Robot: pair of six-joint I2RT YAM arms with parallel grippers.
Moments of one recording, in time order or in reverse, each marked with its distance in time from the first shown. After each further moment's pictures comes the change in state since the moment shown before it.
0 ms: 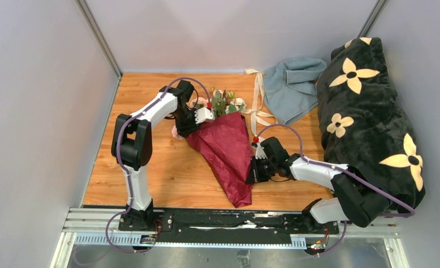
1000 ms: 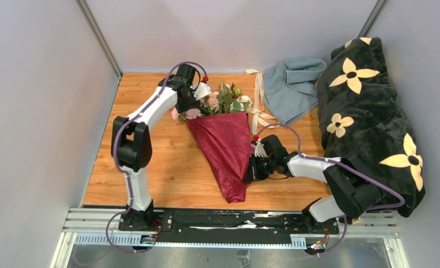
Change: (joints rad) left arm -0.011 0.039 0.148 0.275 -0.452 -0.190; right arm -0.034 0.093 0.016 0.081 -0.102 0.050
